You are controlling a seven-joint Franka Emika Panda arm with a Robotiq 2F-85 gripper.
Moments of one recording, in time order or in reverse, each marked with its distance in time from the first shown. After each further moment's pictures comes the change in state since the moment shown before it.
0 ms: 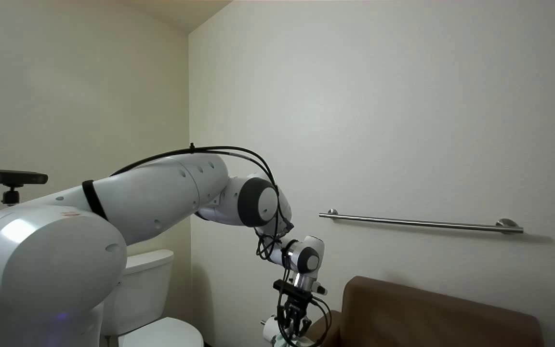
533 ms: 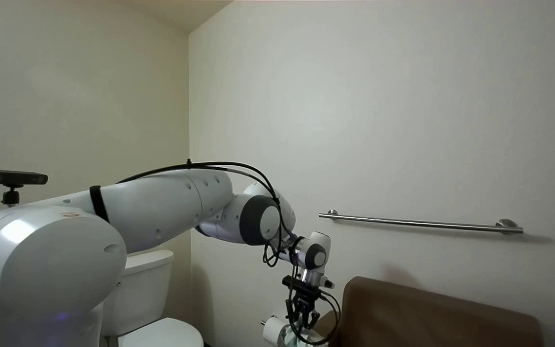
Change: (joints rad) arm -0.009 0.114 -0.007 0.247 0.000 -0.076 -0.034
